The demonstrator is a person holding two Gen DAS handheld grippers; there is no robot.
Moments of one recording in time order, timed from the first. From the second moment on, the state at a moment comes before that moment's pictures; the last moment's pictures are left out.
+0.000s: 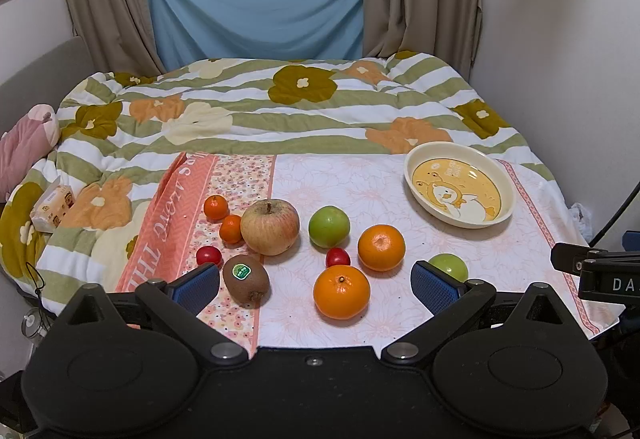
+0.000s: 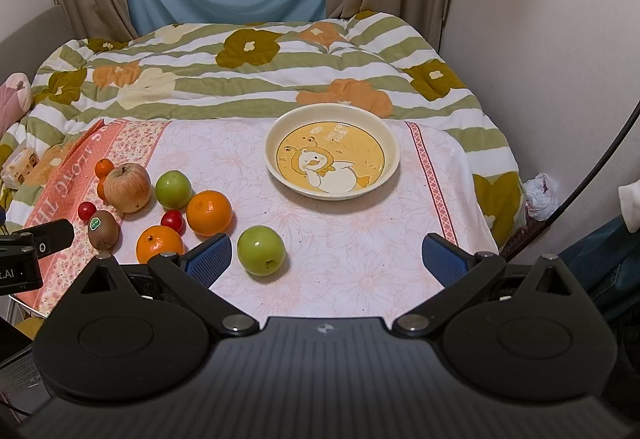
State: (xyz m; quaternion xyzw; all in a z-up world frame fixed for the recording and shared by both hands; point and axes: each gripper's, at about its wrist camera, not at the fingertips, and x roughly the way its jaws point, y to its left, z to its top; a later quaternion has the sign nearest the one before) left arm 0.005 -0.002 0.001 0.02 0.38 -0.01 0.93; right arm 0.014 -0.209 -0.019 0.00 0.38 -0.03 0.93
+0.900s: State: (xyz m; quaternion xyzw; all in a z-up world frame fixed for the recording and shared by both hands) left arm 0.006 0.000 0.002 0.02 0.38 -0.01 0.93; right arm 0.015 -0.209 -0.019 0.00 0.38 -0.02 0.93
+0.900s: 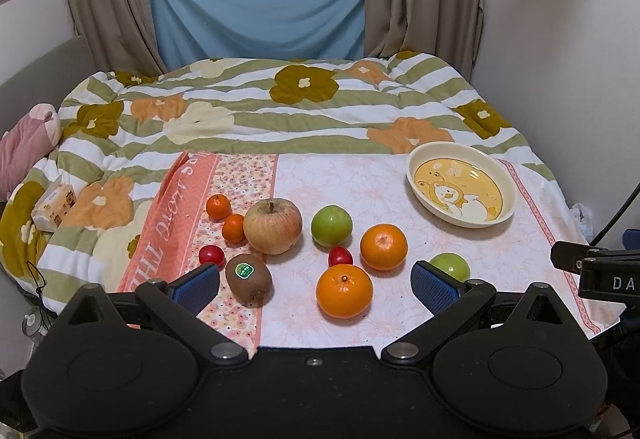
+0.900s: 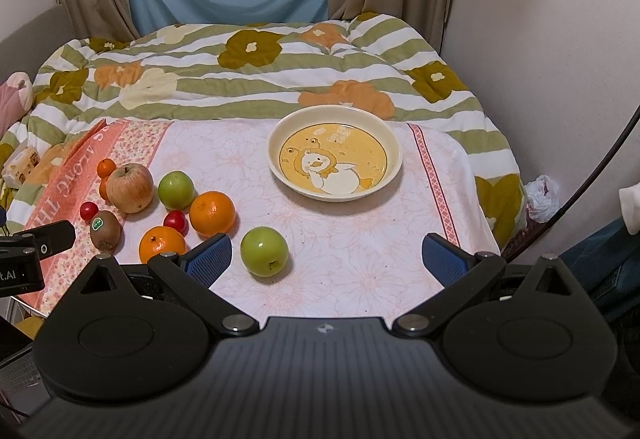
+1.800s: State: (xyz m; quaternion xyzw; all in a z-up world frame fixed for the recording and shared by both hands) left arm 0.008 0.009 0.000 0.03 0.37 -0.03 0.93; right arm 0.013 -0.189 -0.015 0.01 0.37 0.00 0.93
